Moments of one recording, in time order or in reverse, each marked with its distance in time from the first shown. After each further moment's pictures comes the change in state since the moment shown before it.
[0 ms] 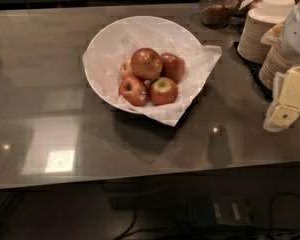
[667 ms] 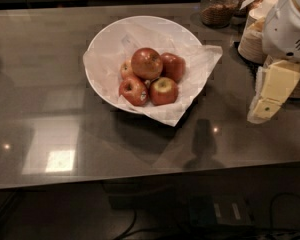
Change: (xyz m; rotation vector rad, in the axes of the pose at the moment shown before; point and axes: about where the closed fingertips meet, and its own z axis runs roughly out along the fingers) arm -0.026 -0.013 0.010 0.019 -0.045 -0.070
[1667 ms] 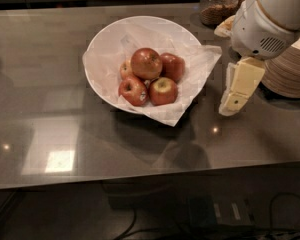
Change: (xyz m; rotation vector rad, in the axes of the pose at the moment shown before) arm -0.044 -0.016 0.027 -0.010 -0.110 -0.069
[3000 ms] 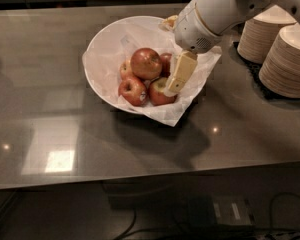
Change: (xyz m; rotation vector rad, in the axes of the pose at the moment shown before) arm -0.097 -0.064 0.087 -0.015 -0.311 -0.161
